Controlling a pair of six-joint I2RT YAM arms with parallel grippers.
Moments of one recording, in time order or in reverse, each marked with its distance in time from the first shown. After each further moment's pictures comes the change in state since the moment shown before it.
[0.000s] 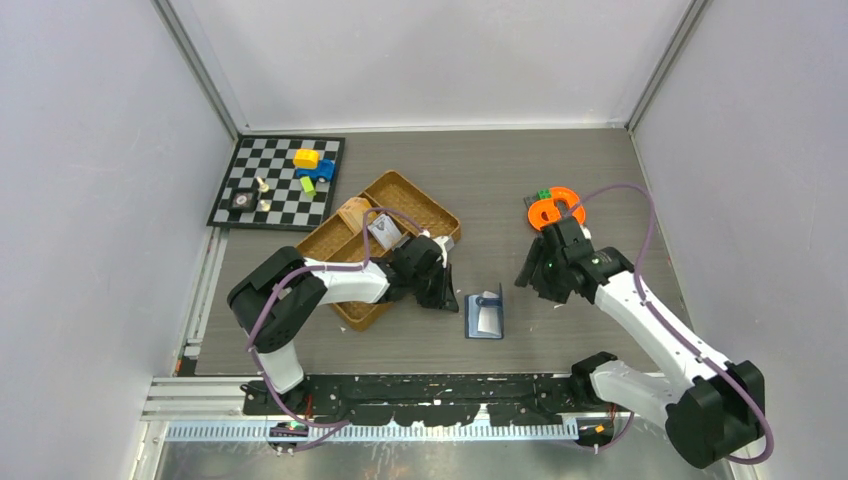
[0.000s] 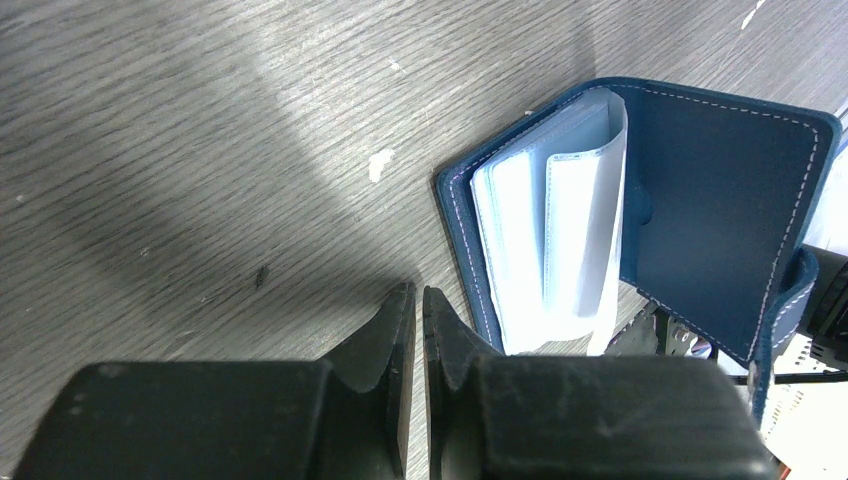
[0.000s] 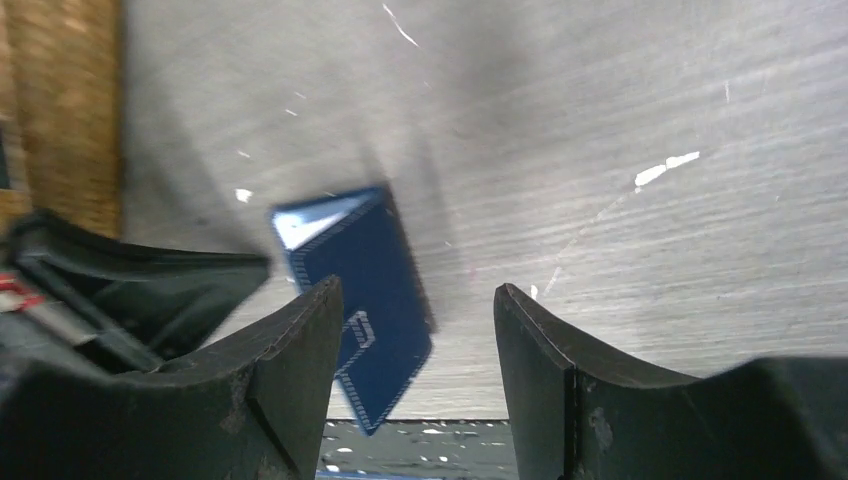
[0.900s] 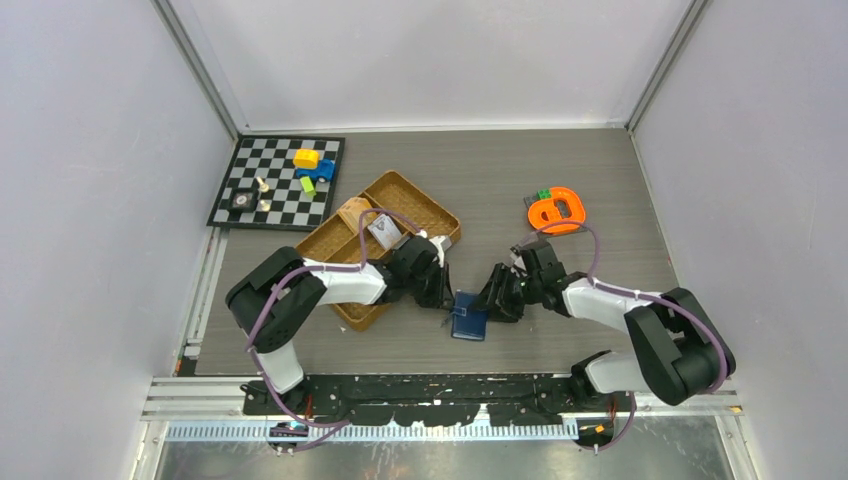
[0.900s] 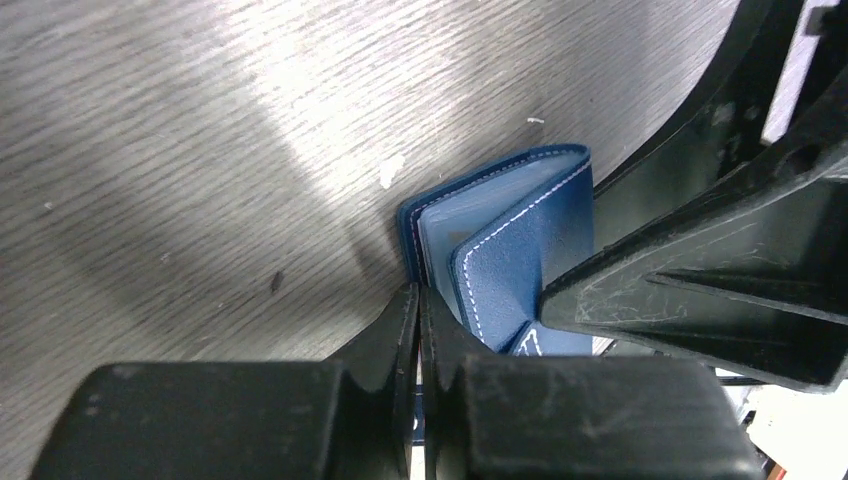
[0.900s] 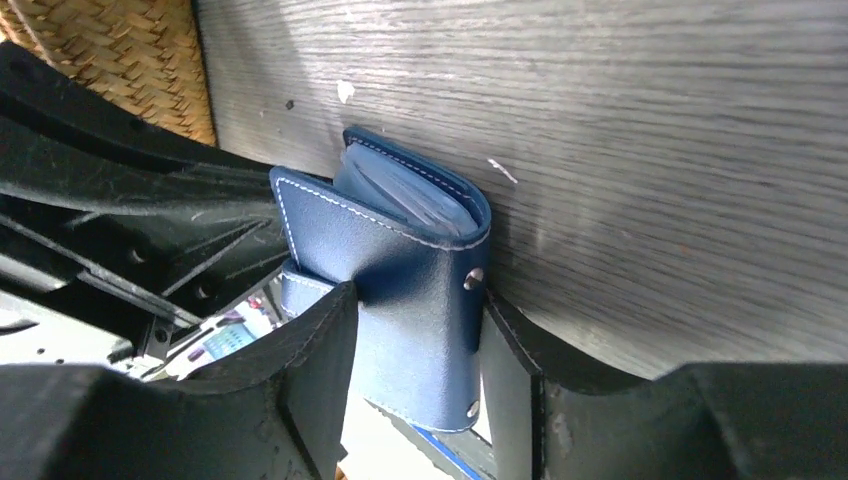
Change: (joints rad) left arm 0.006 -0.001 -0.029 0.048 0.010 -0.002; right arm 0.028 0.313 -0.364 0.709 -0.574 0.083
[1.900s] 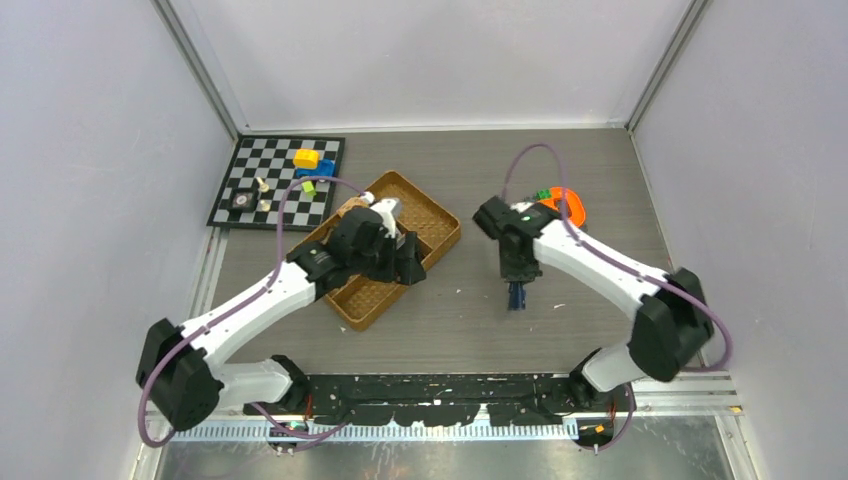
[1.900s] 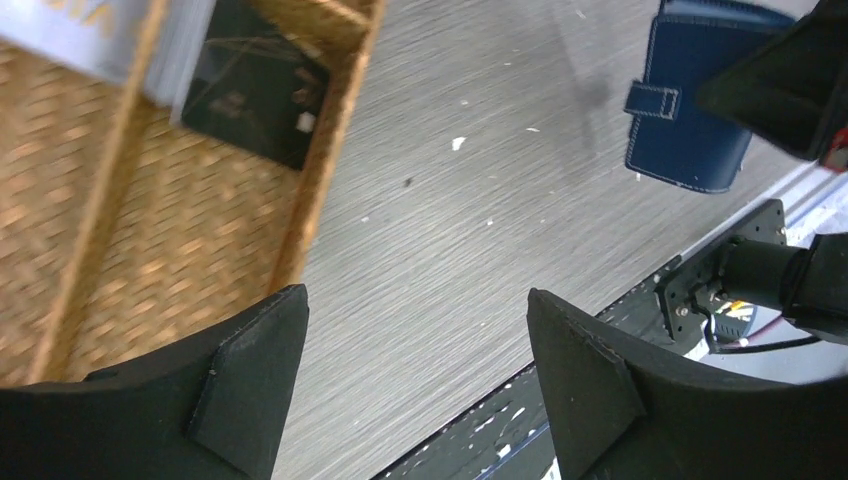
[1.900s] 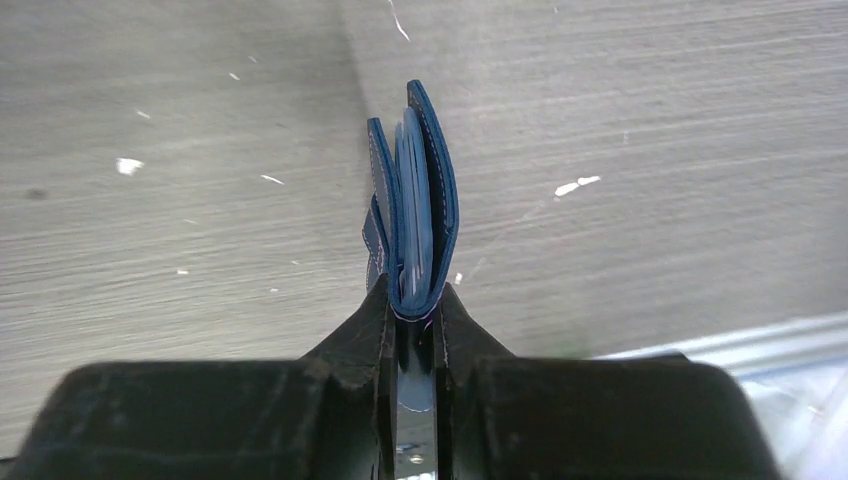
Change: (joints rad) left arm 0.130 -0.510 0.089 -0.507 -0.141 0.220; right arm 0.183 0.074 0.694 -0.964 0.810 -0.222
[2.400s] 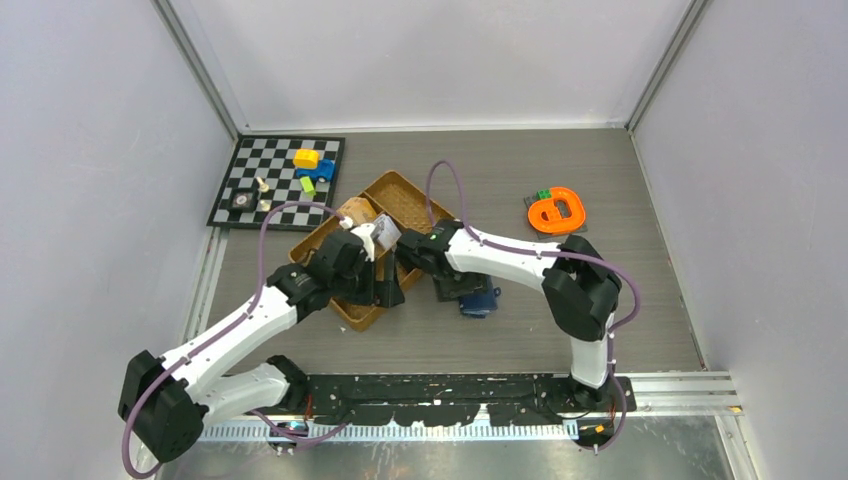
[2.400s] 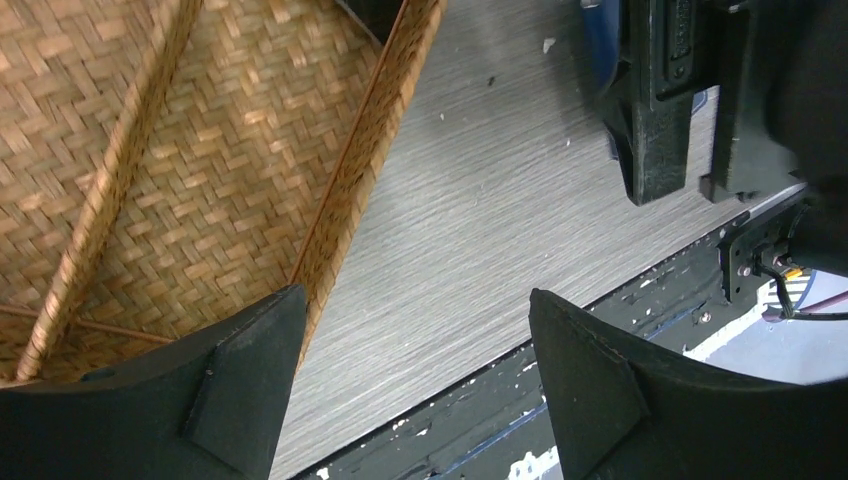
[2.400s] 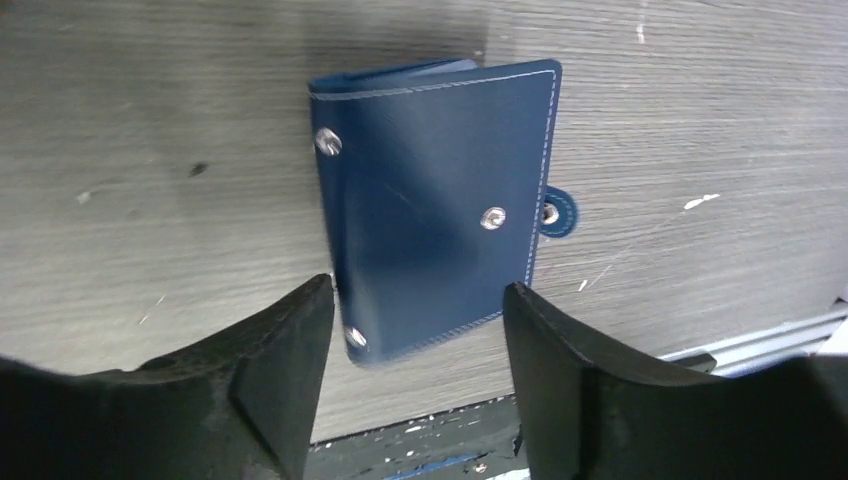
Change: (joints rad) left arm 0.076 -0.198 -0.168 -0.125 -0.004 0.006; right arm 0.352 0.495 0.301 -0.140 0.169 0.191
